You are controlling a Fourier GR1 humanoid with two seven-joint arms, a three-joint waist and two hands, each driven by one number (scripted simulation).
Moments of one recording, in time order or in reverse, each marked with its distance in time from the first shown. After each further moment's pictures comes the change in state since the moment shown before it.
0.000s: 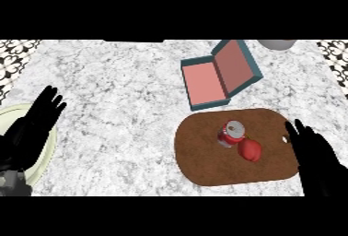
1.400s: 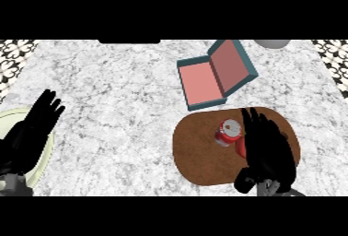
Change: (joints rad) left arm 0.020 -0.056 0.054 0.002 -0.050 -0.041 0.001; right arm -0.280 0.396 0.000 0.260 0.100 0.351 0.173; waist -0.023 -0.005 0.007
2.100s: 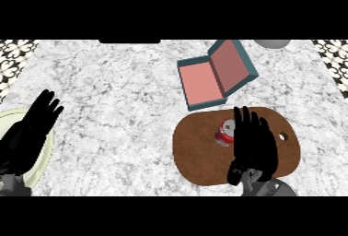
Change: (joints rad) left arm -0.002 -0.023 0.038 -0.003 -0.018 -0.040 0.017; right arm -0.046 0.043 0.007 0.129 0.074 -0.008 -0.001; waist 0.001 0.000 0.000
